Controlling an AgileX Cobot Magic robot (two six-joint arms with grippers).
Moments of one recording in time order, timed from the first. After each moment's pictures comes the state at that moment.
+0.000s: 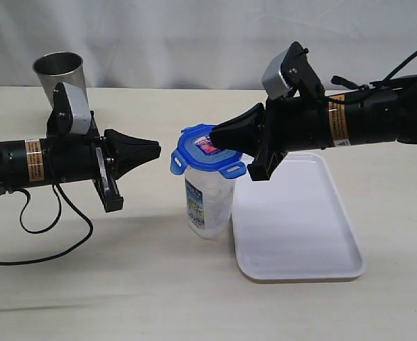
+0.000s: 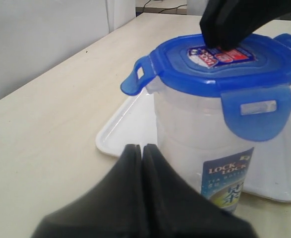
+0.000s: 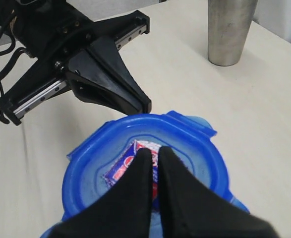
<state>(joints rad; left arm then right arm) -0.16 1.92 -0.75 1.15 -1.09 -0.39 0.23 1.74 -0.98 -1.60 -0.84 1.12</state>
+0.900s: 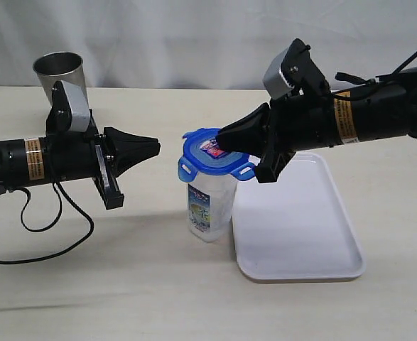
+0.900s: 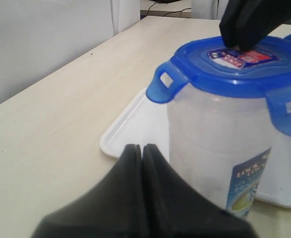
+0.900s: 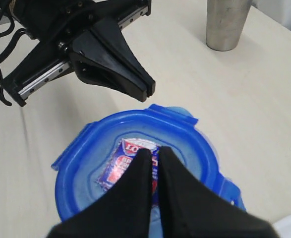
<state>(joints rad) -0.16 1.92 -0.75 1.13 -1.09 -0.39 0.23 1.69 -0.99 -1.71 -0.81 1.22</state>
